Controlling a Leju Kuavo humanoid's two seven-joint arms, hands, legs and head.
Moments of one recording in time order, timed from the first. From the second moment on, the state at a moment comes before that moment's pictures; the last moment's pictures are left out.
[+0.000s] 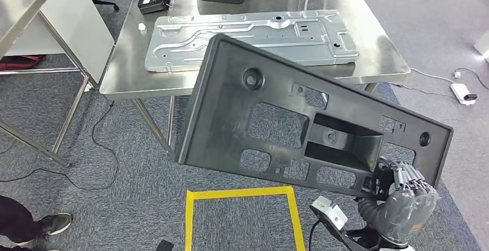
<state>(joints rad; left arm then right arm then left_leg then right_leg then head) -0.09 -0.20 0.64 -0.20 -0.92 0.13 -0.52 0.13 0.27 0.01 -1.92 1.03 -0.69 -0.70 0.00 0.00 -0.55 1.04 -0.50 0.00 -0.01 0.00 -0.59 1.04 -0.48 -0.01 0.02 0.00</state>
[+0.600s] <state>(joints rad) -0.08 -0.20 0.64 -0.20 -0.92 0.13 -0.52 0.13 0.27 0.04 -1.91 1.05 -0.69 -0.70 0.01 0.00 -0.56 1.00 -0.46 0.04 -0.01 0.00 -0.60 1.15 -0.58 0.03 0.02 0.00</state>
